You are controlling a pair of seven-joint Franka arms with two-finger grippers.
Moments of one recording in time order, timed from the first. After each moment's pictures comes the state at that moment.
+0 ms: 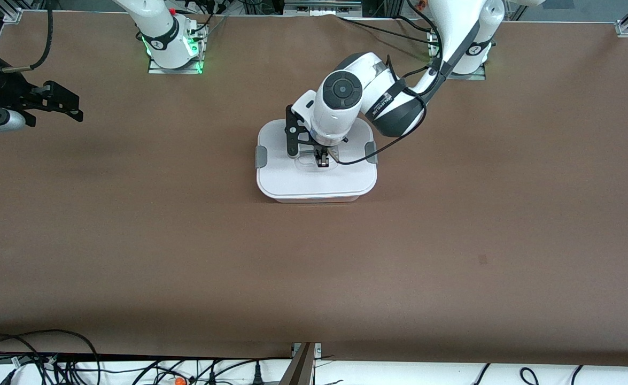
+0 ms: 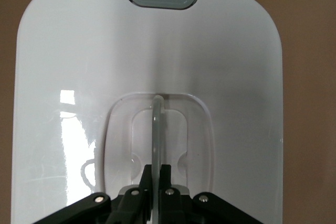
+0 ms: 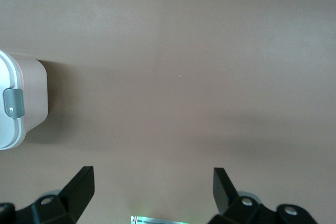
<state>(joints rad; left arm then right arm) -0.47 0.55 -0.36 -1.55 0.00 2.08 0.70 0.09 0.00 -0.04 -1.58 0.02 1.51 -0.06</state>
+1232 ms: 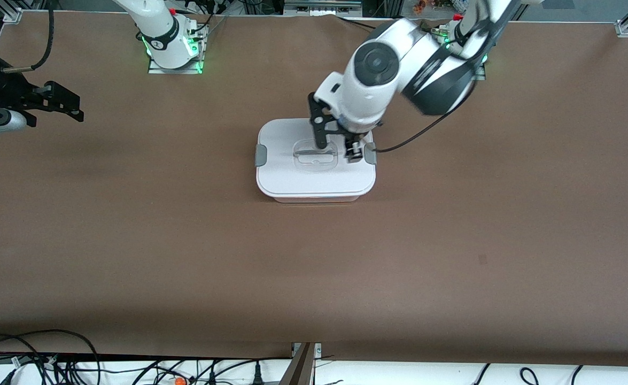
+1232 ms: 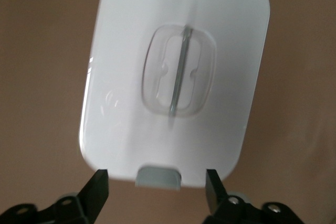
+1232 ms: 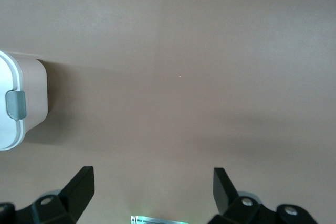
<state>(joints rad) -0.34 0.33 -0.35 -1.52 0.00 1.75 0.60 0.09 0.00 -0.04 -1.58 0.02 1.51 -0.06</state>
